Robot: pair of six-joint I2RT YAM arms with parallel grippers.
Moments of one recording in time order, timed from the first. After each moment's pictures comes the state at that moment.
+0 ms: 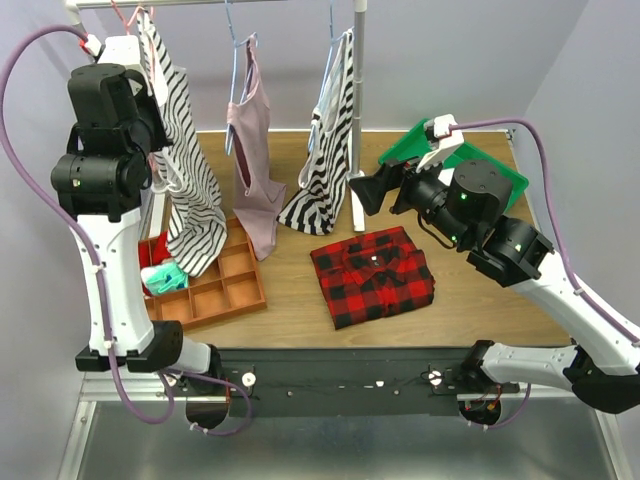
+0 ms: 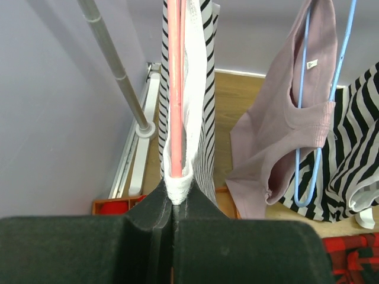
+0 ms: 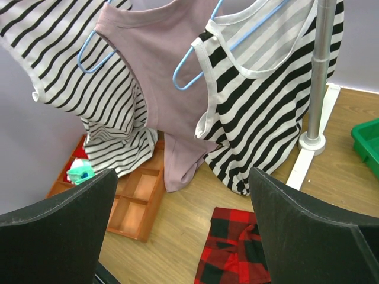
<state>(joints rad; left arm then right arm) -0.02 1.42 2.25 -1.15 -0.20 -0.05 0.87 1.12 1.43 -0.37 0.25 0.30</state>
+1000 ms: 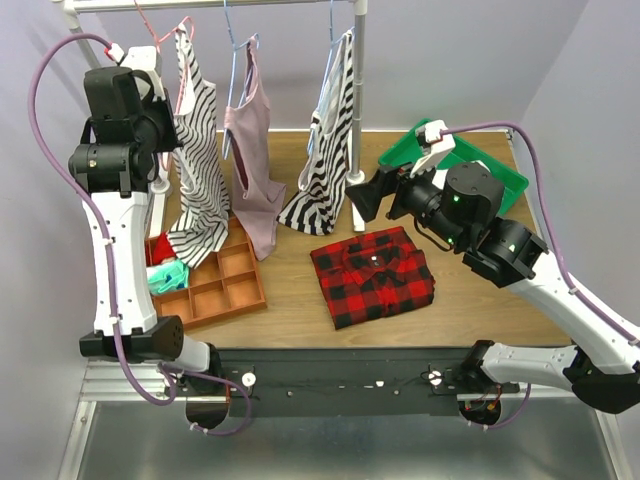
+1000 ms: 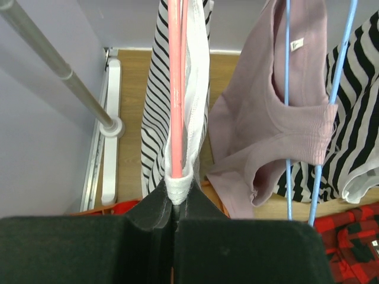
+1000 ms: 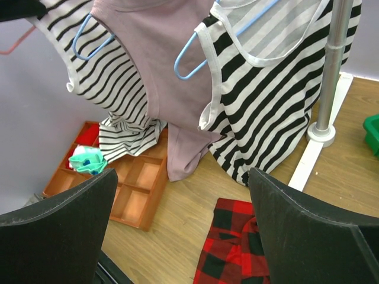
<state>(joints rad) 0.06 1.45 2.05 -1.01 0.03 -0.03 0.87 1.12 1.39 -0.37 0.21 0.31</state>
